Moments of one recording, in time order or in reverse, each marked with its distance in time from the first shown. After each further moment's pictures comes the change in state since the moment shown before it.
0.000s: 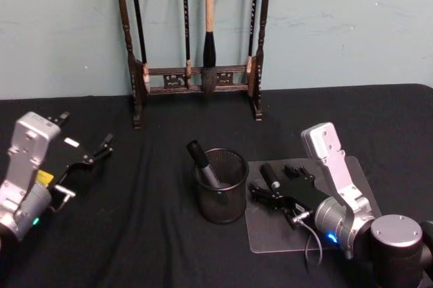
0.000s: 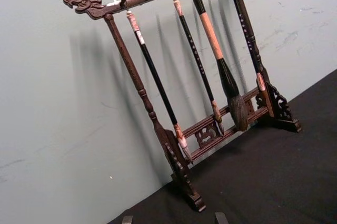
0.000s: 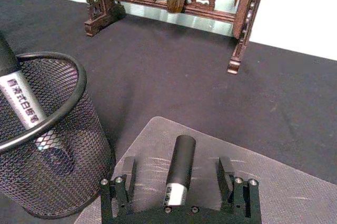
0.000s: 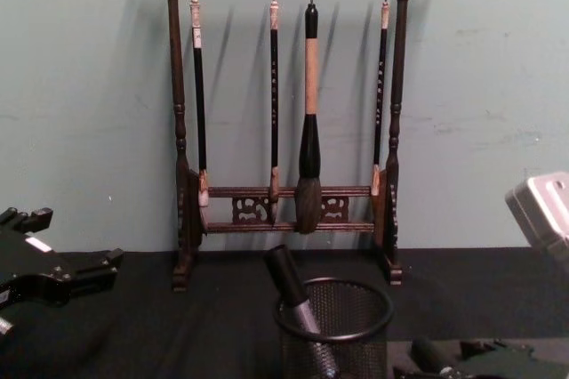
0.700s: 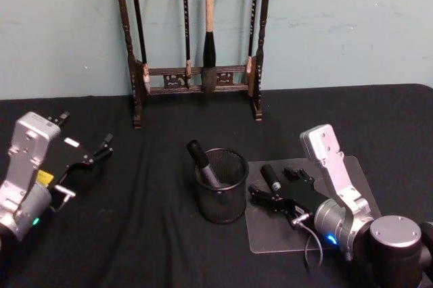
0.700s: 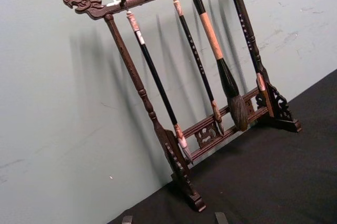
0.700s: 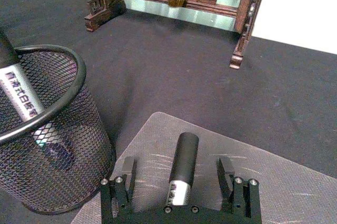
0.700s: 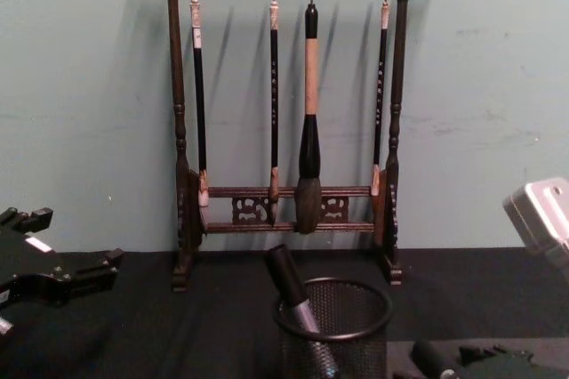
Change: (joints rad) left arm 0.000 0.000 0.000 0.000 0.000 0.000 0.000; right arm 0.001 -0.003 0.000 0.009 -0.003 0.007 0.006
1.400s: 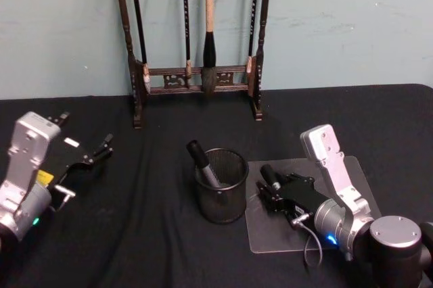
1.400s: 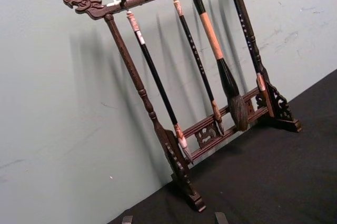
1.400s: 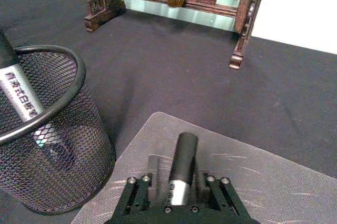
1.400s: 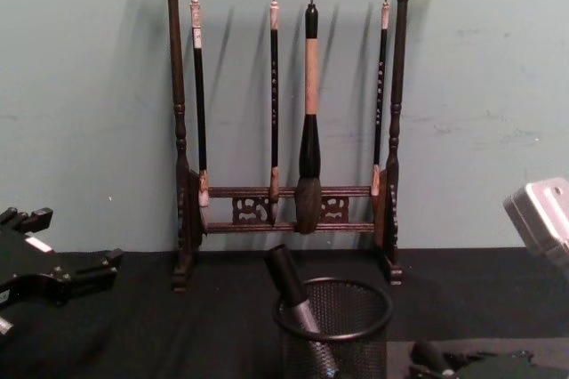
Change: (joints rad) left arm 0.000 0.000 0.000 0.000 0.000 0.000 0.000; right arm -0.001 0.000 0.001 -0.001 0.001 0.000 -0.002
